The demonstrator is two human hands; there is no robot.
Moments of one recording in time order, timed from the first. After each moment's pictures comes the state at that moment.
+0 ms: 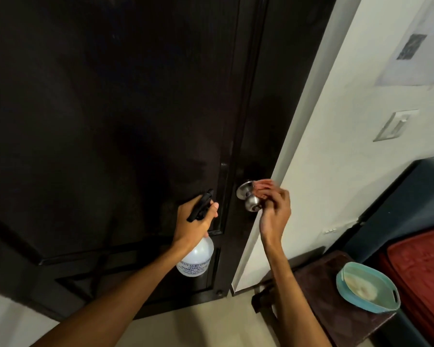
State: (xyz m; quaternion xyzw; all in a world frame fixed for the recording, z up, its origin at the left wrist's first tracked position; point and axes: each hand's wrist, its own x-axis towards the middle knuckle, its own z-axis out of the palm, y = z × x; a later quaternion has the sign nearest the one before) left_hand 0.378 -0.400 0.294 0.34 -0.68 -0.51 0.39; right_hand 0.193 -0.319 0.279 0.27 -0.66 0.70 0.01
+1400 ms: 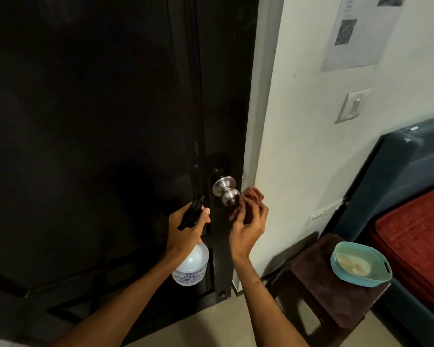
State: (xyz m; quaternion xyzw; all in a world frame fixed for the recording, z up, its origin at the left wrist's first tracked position) left_hand 0.359 -0.369 0.305 0.33 -0.70 -0.52 0.37; right_hand 0.236 -0.309 0.248 0.18 -0.69 0.68 0.14
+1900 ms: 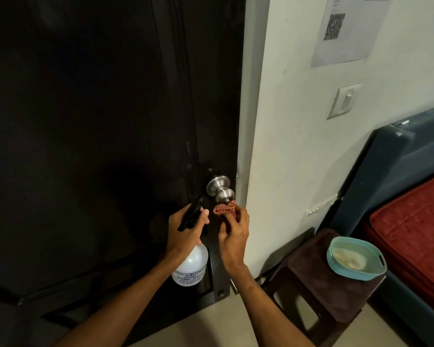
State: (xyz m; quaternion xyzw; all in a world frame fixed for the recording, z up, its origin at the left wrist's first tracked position) left_hand 0.350 -0.366 0.293 0.33 -0.70 -0.52 0.36; right_hand 0.248 -0.298 0.221 0.32 -0.74 0.58 0.11
